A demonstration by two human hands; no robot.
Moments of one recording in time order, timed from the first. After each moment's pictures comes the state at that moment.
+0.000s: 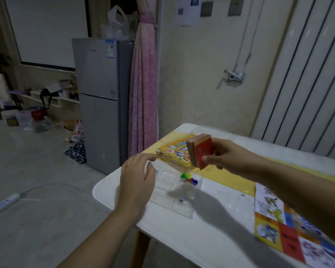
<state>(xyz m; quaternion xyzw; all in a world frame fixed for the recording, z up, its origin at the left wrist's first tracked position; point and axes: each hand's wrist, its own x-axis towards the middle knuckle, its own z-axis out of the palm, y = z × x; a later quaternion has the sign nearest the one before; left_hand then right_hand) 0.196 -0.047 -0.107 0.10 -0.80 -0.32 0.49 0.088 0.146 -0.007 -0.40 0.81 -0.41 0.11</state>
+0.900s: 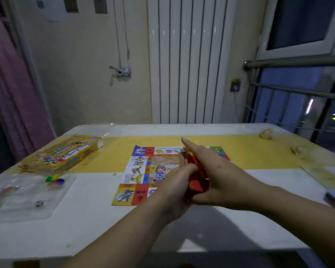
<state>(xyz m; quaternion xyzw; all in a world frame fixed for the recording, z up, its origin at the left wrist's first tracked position) 0.194 0.328 -0.047 -0.07 -0.53 -0.82 -0.18 0.195 0.459 -0.025 -0.34 0.91 -0.20 -0.14</state>
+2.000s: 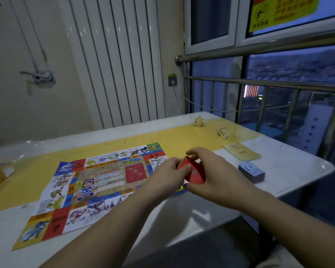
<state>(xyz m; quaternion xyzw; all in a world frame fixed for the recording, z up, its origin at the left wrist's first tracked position) 0.161 0.463 -0.065 -0.26 -0.81 -0.51 -0.12 0.237 0.590 -0.052 -0.04 0.95 -0.24 -0.17</state>
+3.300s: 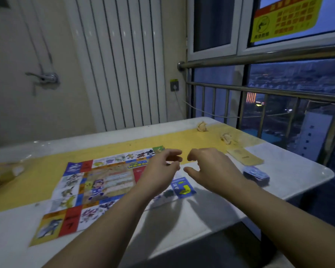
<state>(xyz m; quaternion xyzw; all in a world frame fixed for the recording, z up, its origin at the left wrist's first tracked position) 0.148 0.430 -0.055 -0.26 -0.80 -0.54 -0.02 0.207 0.569 -0.041 -0.01 0.97 -0.08 -0.23</state>
